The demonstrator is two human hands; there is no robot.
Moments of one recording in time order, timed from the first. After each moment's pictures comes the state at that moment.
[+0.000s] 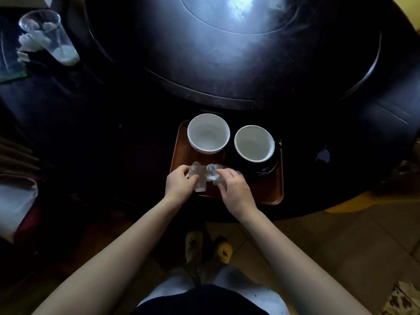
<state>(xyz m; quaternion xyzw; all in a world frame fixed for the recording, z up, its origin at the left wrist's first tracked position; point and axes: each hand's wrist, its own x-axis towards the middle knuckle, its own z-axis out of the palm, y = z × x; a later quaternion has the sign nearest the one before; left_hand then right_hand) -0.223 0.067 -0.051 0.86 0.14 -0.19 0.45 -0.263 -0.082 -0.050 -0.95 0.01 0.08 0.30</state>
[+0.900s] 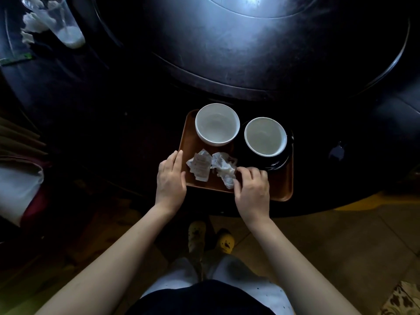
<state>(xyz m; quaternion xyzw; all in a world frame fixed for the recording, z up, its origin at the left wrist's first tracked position) -0.244 0.098 -0.079 0.96 0.01 -0.04 0.27 -0.284 -0.085 -0.058 -0.98 0.09 -0.04 0.18</state>
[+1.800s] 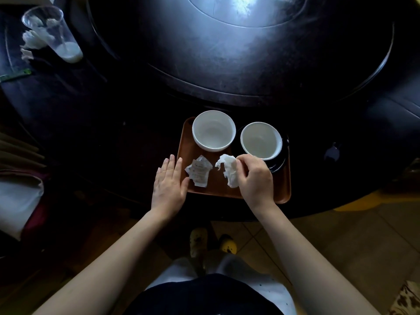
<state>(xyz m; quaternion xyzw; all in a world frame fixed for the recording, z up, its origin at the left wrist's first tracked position) -0.241 0.107 -0.084 0.97 -0.04 -0.09 0.22 -0.253 -0.091 -0.022 -0.94 0.07 -0.12 0.31</state>
